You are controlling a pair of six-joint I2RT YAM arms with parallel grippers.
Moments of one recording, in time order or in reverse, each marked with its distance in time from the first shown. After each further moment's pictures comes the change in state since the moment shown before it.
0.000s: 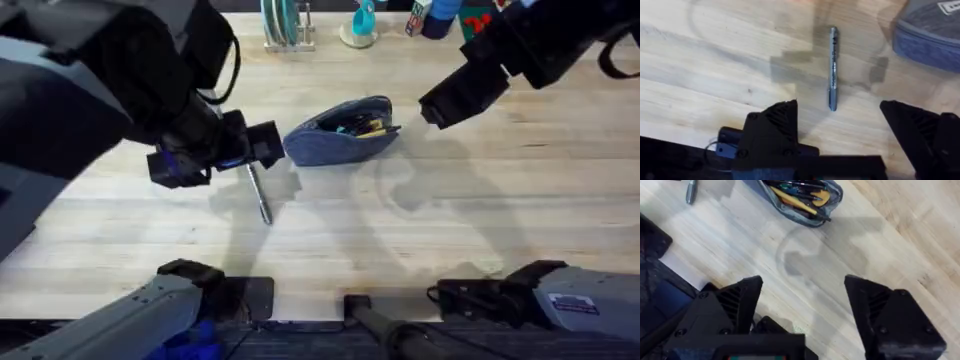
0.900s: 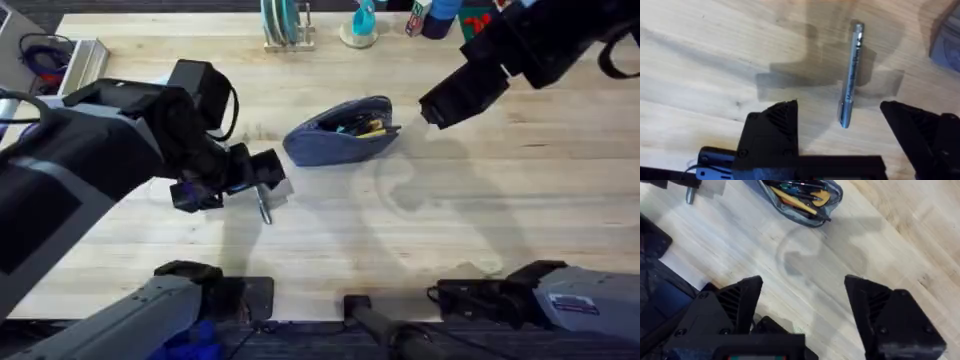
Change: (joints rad) left arm 0.099 0.000 -0.283 0.238 0.101 0.043; right arm 0.000 0.000 0.000 0.000 0.000 0.000
